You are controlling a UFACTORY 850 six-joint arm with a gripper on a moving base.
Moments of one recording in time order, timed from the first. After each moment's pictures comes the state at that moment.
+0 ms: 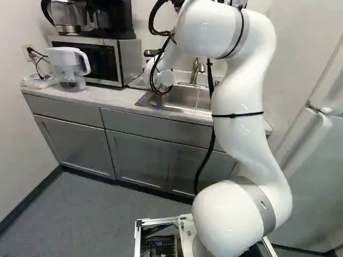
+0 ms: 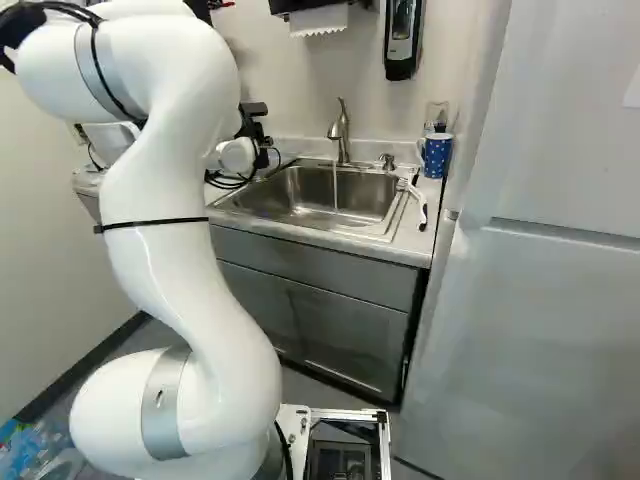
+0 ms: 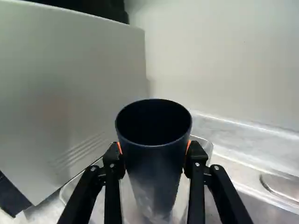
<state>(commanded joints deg) 13.4 -31.6 -75.2 0.0 40.8 0.1</state>
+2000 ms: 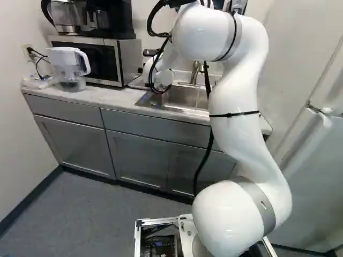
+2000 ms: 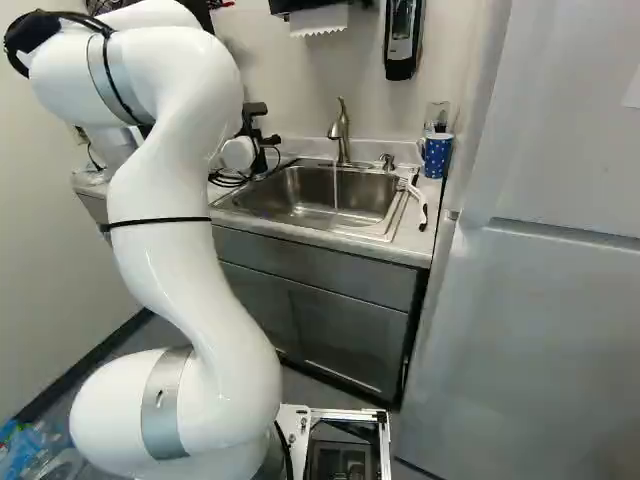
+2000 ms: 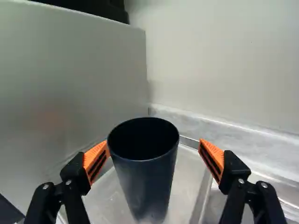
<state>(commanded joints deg) 13.5 -31.9 -77.3 0.0 40.1 0.1</state>
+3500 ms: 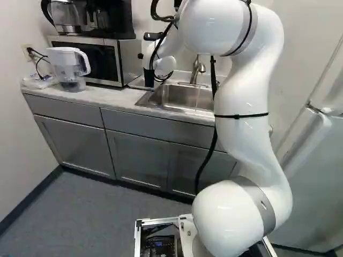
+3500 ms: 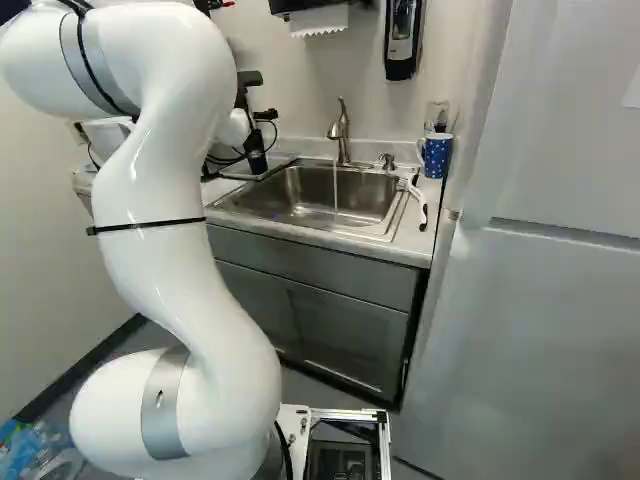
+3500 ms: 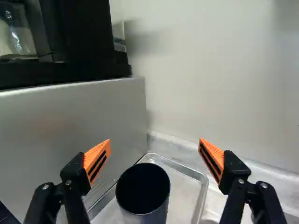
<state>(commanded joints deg) 13.1 -27.0 -80.3 0.0 35.8 0.1</state>
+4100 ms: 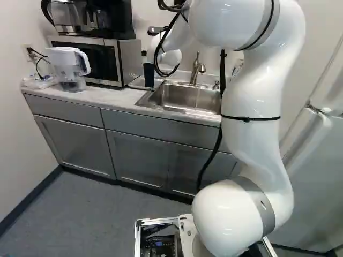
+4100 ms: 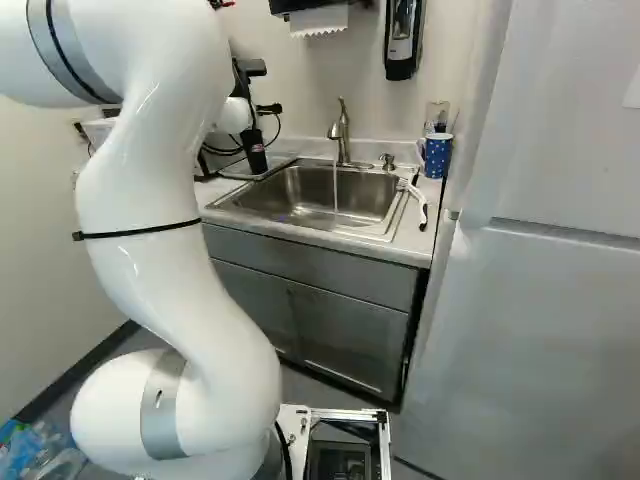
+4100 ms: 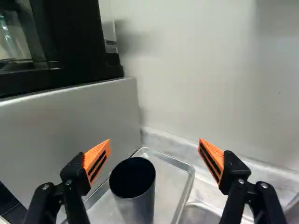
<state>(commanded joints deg) 11.4 -21.4 -77.1 0.0 30.2 0.1</state>
